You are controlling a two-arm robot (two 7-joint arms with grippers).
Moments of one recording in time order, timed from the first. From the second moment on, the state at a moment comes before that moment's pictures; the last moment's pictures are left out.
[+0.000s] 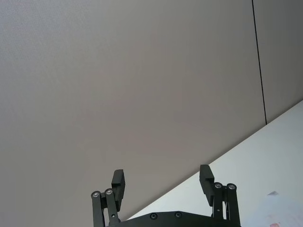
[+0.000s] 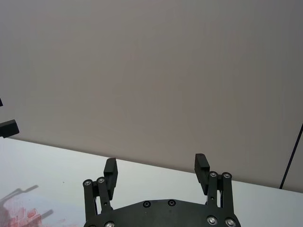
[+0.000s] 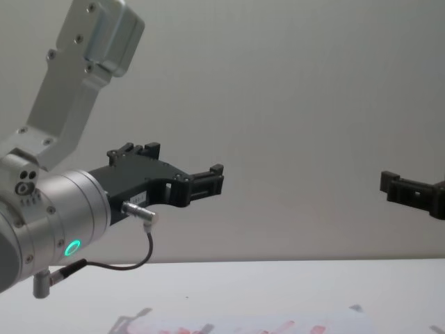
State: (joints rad) left arm -0.24 0.38 0.45 -1.63 -0.20 0.01 -0.01; right arm -0.01 0.34 -0.23 -1.77 0.29 0.03 0.07
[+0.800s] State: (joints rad) left arm -0.24 0.38 0.45 -1.63 -0.20 0.01 -0.01; right arm -0.01 0.34 -0.23 -1.77 0.29 0.03 0.07
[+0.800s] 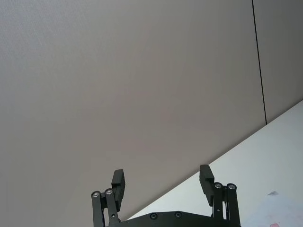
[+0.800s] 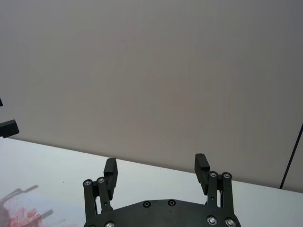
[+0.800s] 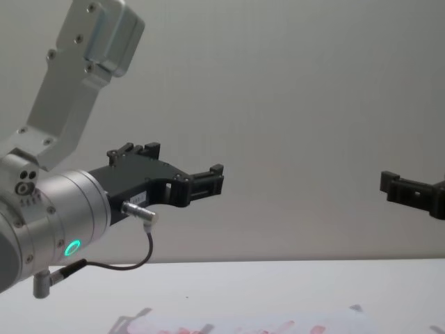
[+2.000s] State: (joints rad) left arm -0.24 0.38 0.45 -1.63 -0.20 0.01 -0.01; right arm -0.30 0.45 -0.18 -1.97 0.36 0.15 -0.19
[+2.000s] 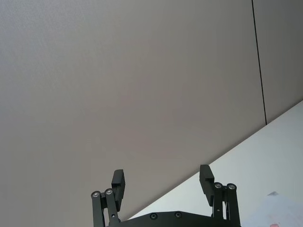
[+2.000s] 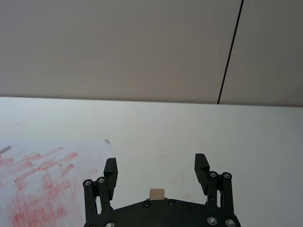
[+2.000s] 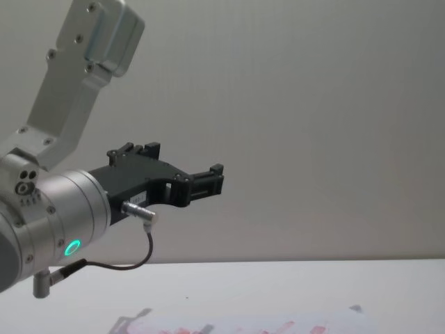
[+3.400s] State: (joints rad) left arm -0.24 0.38 0.45 -1.63 -0.20 0.01 -0.01; right arm -0.24 0.38 -0.19 -1.87 0.35 0.41 -0.15
